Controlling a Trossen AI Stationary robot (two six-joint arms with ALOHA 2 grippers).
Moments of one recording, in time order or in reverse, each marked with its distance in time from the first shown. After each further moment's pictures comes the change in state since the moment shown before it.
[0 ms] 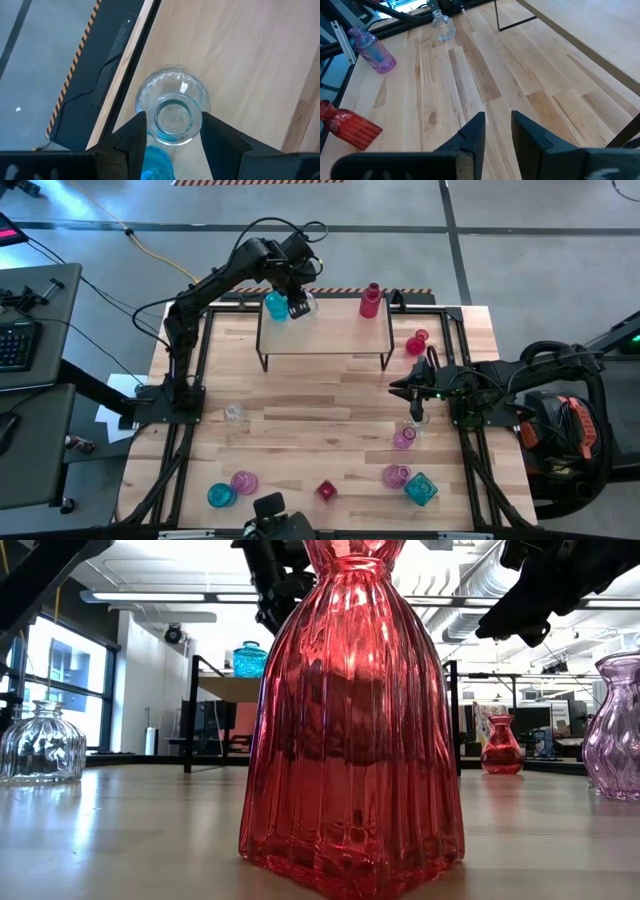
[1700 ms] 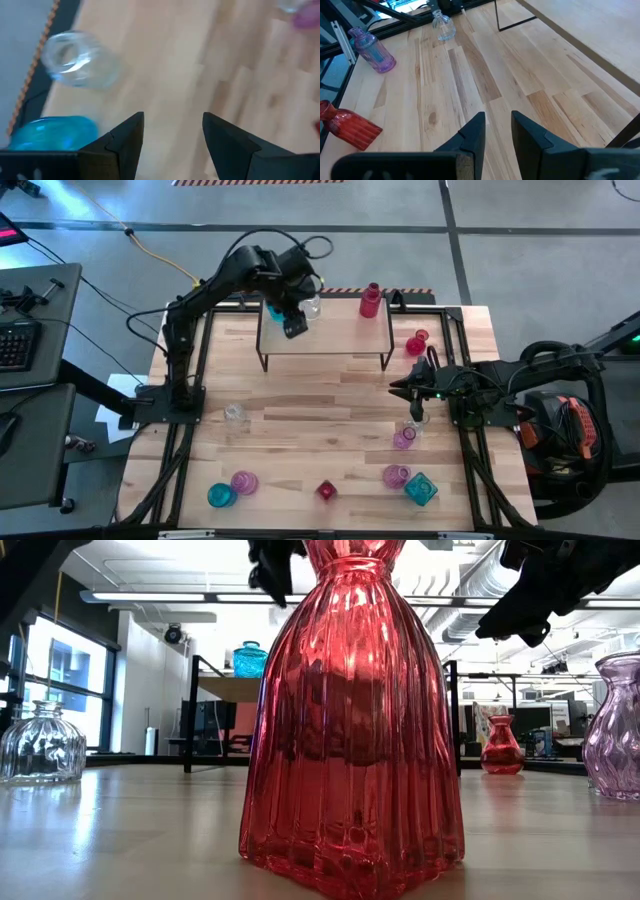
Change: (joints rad) left arm -0.181 -0.059 0.130 -0.221 0.072 -0.175; right arm 0.000 0.000 0.000 0.000 0.000 0.000
